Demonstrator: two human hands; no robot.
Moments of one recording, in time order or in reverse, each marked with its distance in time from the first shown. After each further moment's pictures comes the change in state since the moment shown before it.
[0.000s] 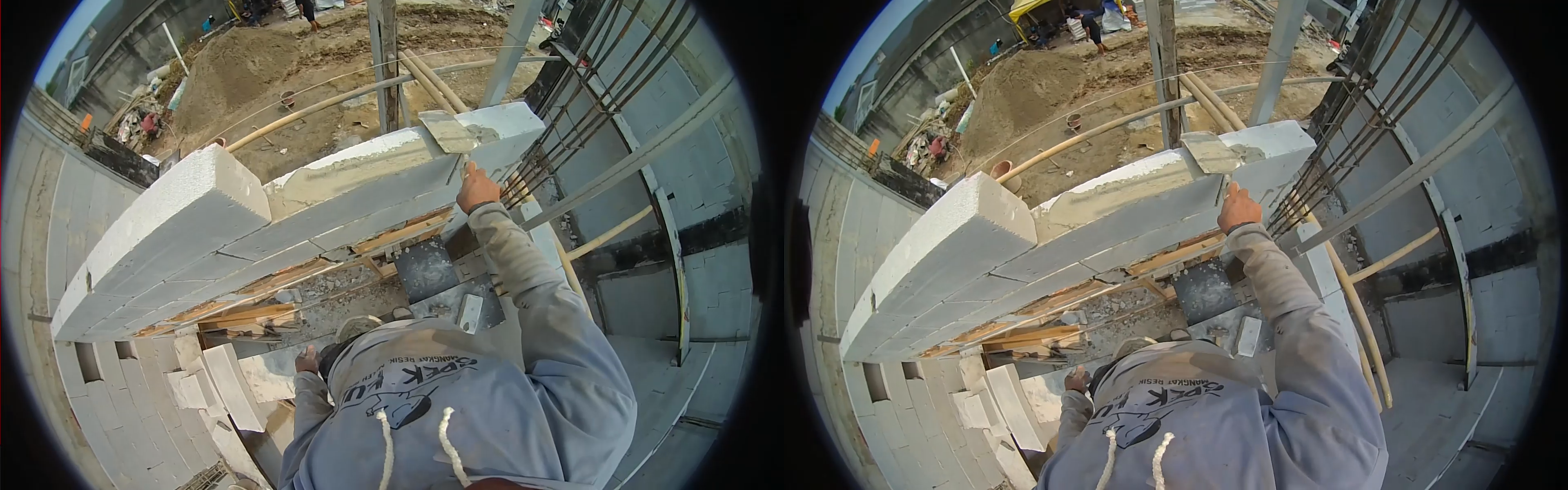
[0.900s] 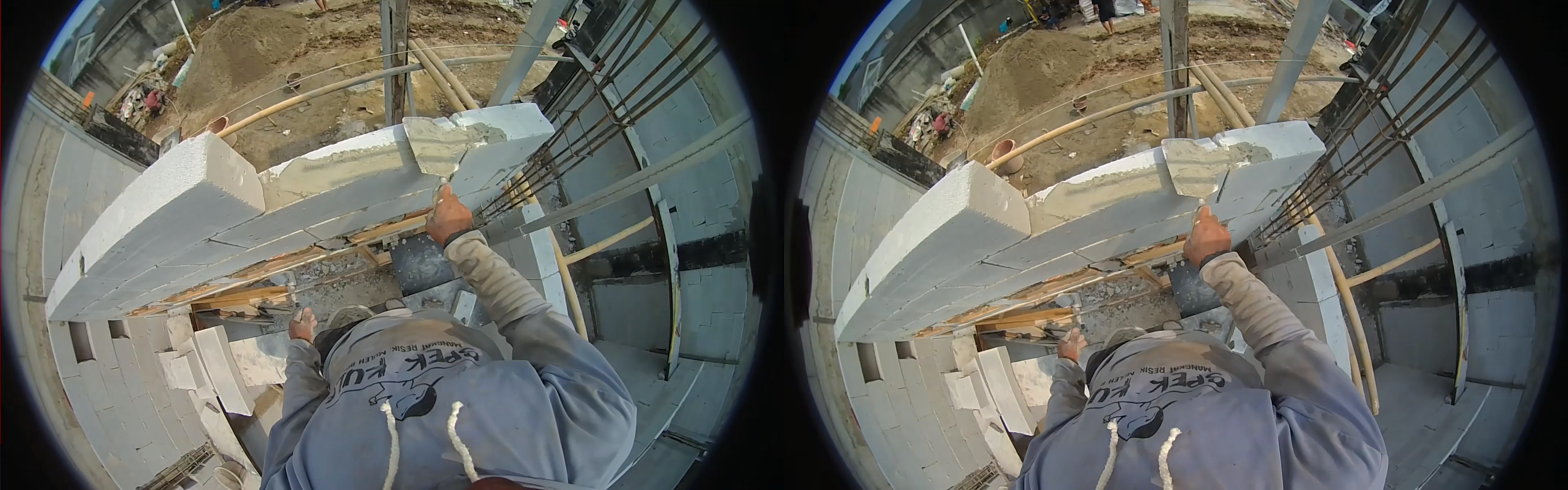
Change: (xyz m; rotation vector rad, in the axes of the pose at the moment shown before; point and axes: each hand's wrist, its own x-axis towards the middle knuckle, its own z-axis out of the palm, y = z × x) left_hand -0.016 0.095 0.091 0.043 0.047 0.223; right_hand -0.044 -0.040 0.029 0.199 -0.047 -0.124
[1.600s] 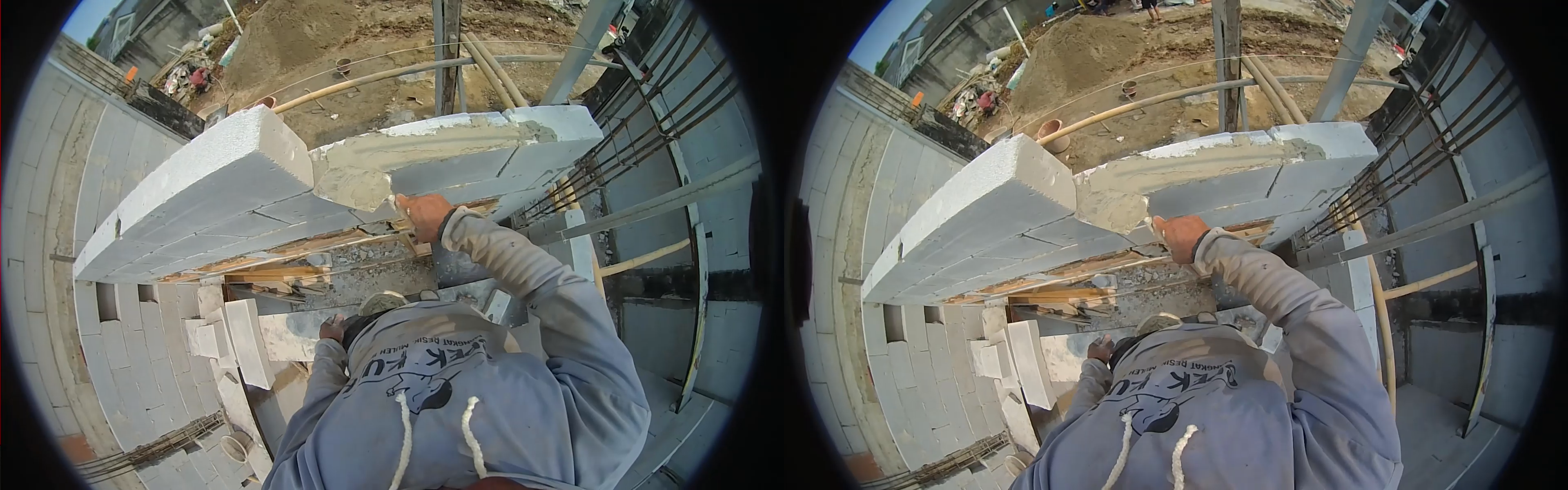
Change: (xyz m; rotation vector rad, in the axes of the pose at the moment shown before) left_hand -0.010 -0.096 -0.060 0.422 0.096 -0.056; right_hand 0.009 -0.099 0.004 -0.003 -0.549 -0.745
